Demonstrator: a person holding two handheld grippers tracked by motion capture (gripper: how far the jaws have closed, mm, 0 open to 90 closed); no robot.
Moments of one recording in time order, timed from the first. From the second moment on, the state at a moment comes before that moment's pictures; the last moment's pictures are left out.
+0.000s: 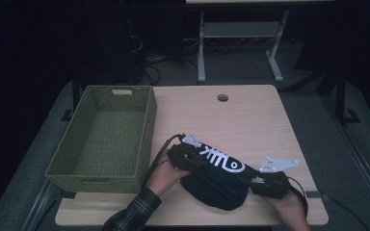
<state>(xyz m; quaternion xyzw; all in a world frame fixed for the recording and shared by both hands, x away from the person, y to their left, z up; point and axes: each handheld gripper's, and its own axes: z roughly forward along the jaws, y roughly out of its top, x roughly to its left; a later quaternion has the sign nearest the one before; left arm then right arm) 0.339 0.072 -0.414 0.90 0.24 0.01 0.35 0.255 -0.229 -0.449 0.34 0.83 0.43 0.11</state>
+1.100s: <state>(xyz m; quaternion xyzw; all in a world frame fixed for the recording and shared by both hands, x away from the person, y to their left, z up) 0.357 0.080 -0.453 0.90 0.30 0.00 0.32 0.270 -0.283 -0.483 0.47 0.80 0.34 0.18</state>
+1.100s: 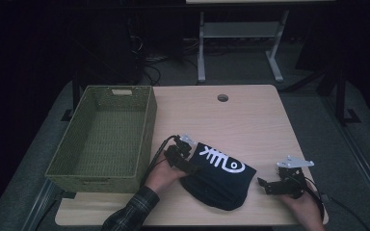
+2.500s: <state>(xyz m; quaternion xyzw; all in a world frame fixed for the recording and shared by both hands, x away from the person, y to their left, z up) 0.364 0.077 -0.445 0.90 0.29 -0.08 0.32 0.270 -0.283 -0.483 0.47 0.80 0.34 0.18</state>
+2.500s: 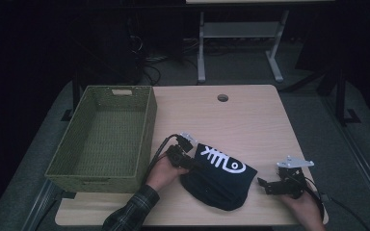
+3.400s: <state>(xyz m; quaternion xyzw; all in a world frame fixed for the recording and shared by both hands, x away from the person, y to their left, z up) 0.356 0.068 -0.358 0.91 0.27 -0.05 0.31 0.270 -0.283 -0.484 0.47 0.80 0.34 0.18</state>
